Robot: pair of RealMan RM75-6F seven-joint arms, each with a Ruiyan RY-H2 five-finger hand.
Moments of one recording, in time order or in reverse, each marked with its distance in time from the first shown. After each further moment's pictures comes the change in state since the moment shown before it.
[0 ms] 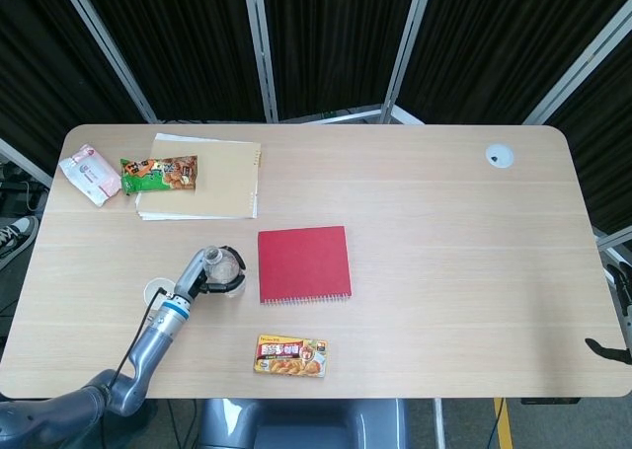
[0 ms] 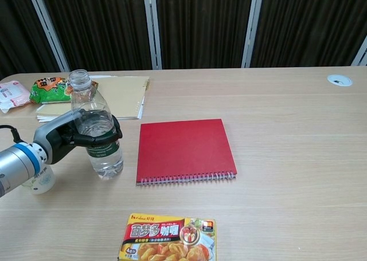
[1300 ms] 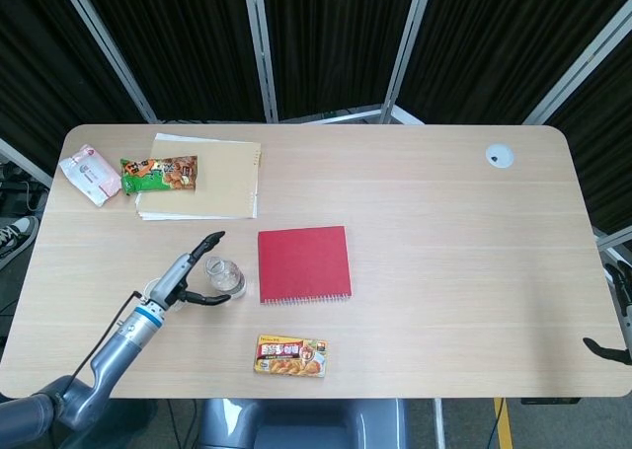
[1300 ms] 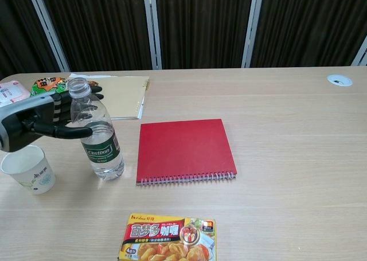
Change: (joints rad) left arm 0.037 0.306 0.054 -0.348 0.076 0.038 0.115; right arm -0.005 0.012 -0.003 -0.015 -0.029 0.025 0.024
